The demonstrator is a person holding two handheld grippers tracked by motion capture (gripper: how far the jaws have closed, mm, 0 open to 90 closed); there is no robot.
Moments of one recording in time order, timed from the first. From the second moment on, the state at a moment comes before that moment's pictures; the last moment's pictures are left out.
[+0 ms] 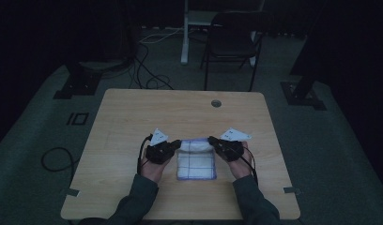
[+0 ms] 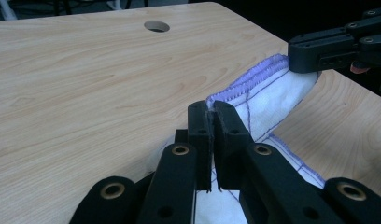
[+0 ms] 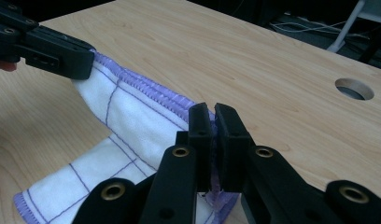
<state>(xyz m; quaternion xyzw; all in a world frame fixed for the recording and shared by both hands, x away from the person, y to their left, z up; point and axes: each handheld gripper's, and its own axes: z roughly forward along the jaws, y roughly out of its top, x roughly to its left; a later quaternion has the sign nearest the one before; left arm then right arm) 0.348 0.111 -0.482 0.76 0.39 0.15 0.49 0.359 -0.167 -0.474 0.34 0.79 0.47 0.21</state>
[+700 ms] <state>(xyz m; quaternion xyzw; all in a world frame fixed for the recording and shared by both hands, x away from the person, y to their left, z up) 0.340 0.111 -0.485 0.76 0.39 0.14 0.50 0.349 -0.170 -0.479 0.34 0.78 0.47 0.21</state>
